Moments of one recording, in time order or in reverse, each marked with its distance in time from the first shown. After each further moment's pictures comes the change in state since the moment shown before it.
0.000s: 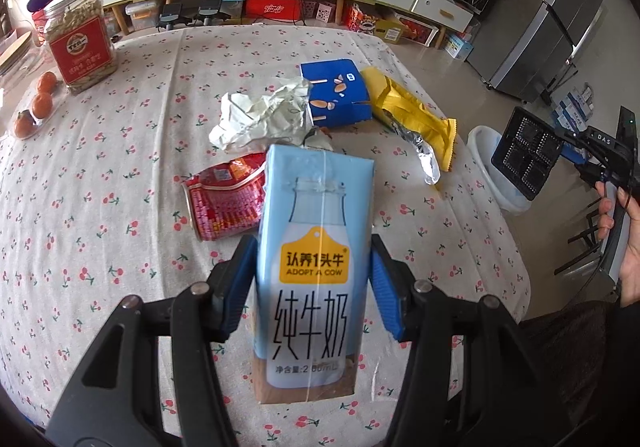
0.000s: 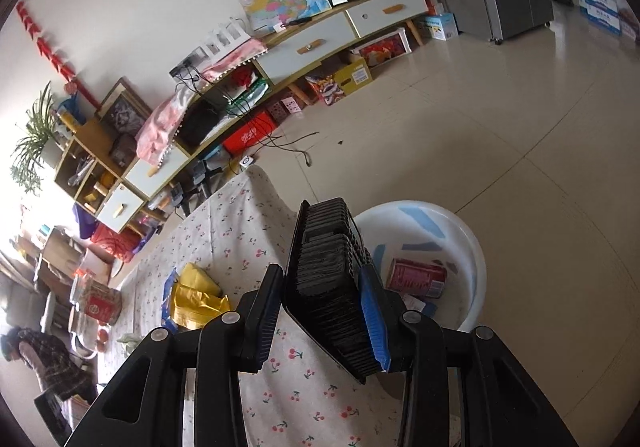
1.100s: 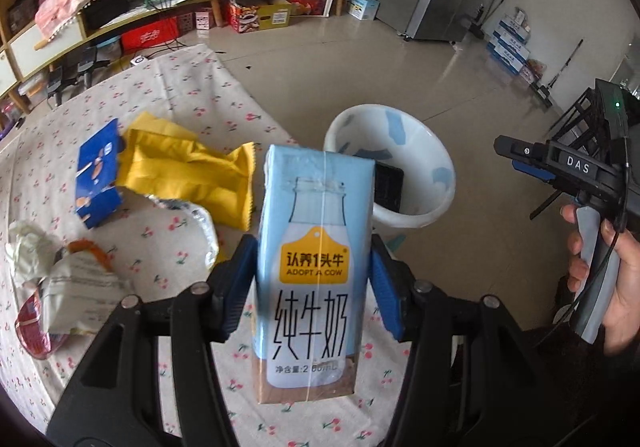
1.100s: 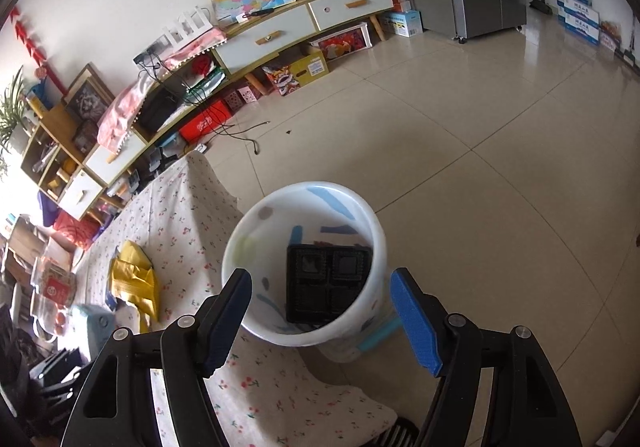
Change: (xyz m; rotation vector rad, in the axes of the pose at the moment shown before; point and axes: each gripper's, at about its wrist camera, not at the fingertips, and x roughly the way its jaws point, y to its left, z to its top) left arm 0.066 -0.204 0.053 0.311 0.042 -0.153; right arm -0.029 -0.063 -0.016 -0.028 0.029 -0.163
